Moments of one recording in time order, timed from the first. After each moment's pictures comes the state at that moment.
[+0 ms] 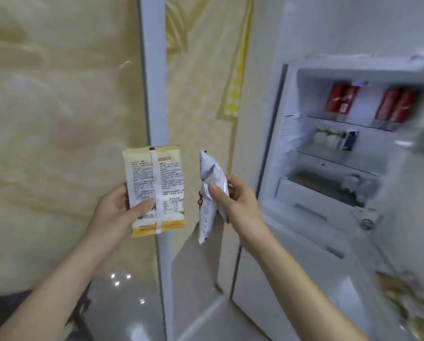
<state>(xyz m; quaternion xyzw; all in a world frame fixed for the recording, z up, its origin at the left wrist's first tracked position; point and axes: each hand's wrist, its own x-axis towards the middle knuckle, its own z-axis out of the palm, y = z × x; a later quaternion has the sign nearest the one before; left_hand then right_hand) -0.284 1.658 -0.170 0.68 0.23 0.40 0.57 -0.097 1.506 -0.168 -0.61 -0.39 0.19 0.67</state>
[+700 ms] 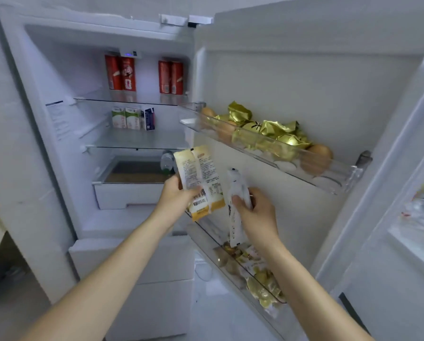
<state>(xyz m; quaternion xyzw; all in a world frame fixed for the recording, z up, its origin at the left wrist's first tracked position) 0.178 1.408 -0.201 0.72 -0.09 0.03 0.69 0.110 1.221 -0.218 -0.80 0.07 -0.21 0.56</state>
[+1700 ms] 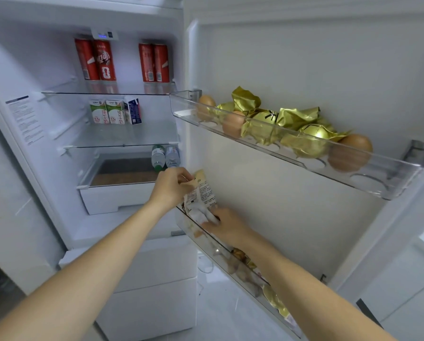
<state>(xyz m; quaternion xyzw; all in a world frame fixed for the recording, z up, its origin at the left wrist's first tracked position) 0.290 1.421 -0.235 0.87 -0.15 0.05 0.47 0.198 1.246 -0.292 -0.92 -0.02 0.00 0.40</state>
